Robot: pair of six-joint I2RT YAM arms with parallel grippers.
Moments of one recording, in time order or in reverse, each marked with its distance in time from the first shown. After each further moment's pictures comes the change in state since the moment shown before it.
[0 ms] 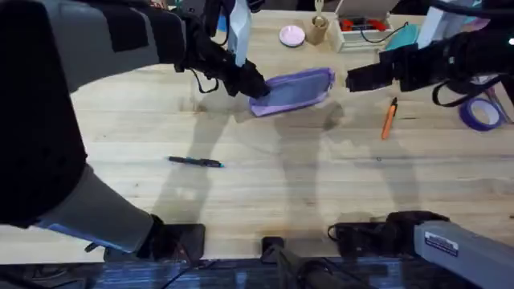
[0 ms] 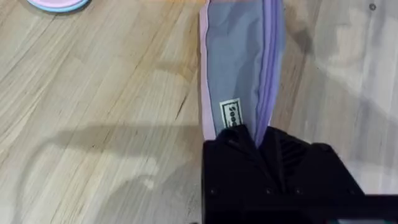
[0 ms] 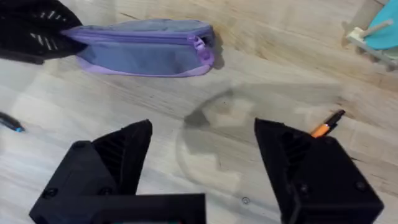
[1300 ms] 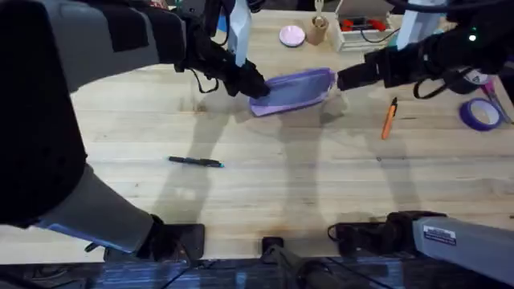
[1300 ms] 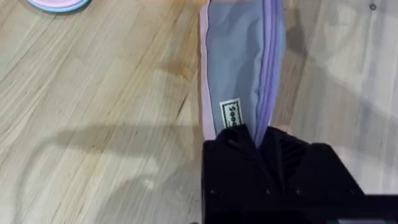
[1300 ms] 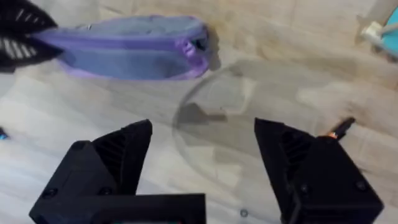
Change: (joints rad) left arm 0.000 0.000 0.000 0.000 0.000 0.000; right arm 0.000 0.142 0.000 0.069 0.006 0.000
